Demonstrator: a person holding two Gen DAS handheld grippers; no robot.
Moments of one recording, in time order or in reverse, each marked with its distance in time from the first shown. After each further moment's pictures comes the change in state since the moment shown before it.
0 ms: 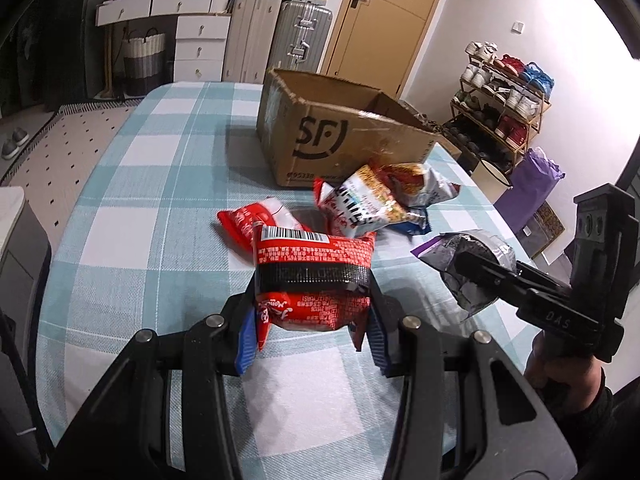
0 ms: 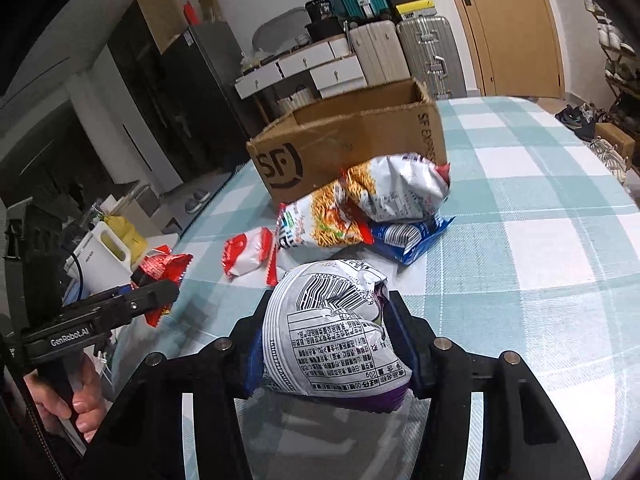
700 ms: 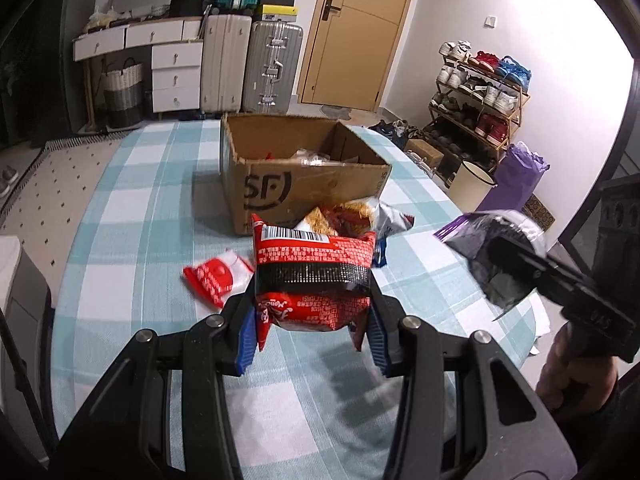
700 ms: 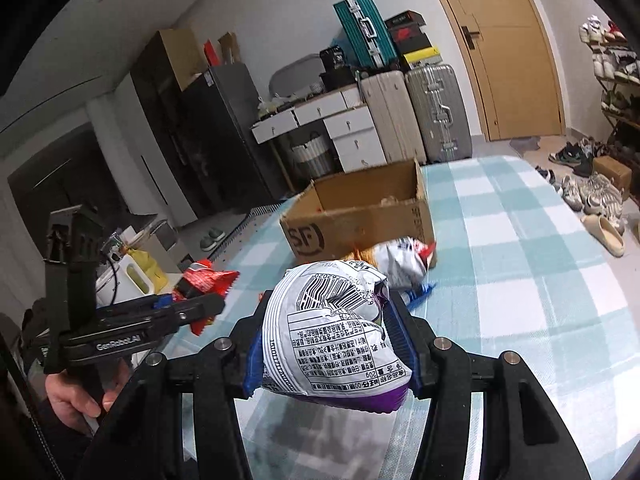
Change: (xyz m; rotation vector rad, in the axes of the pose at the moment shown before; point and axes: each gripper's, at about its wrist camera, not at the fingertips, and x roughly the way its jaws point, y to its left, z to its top) left arm -0.033 -0.052 0.039 0.095 -0.051 -0.031; right arm -0.091 0.014 0.031 -0.035 -0.174 0.027
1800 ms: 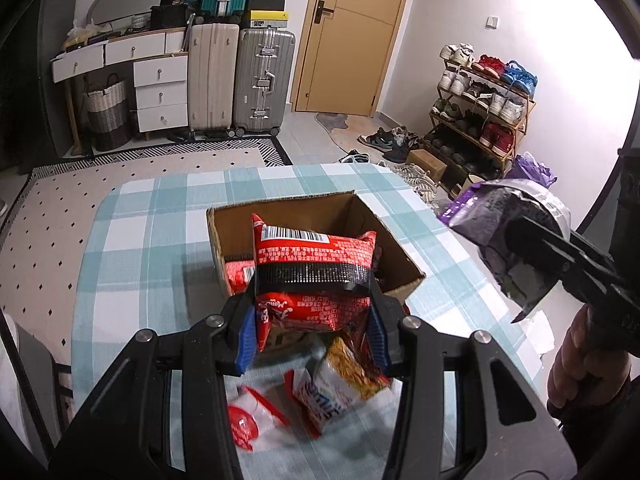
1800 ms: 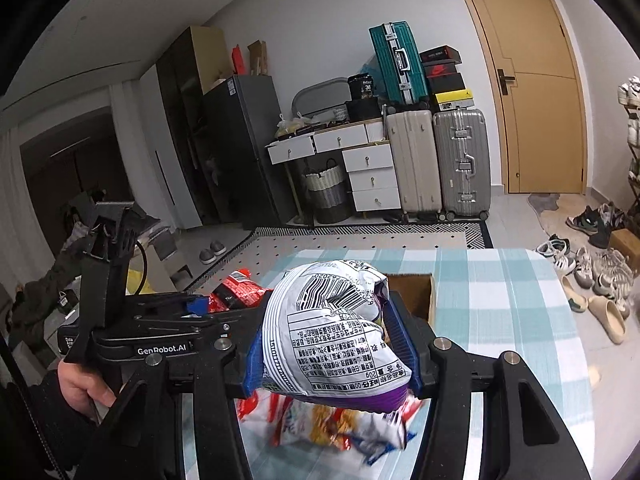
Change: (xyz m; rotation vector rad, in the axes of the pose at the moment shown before) left arm 0.088 0.021 0.168 0.040 0.018 -0.011; right arm 0.063 0.007 0.153 -0.140 -0.044 0.019
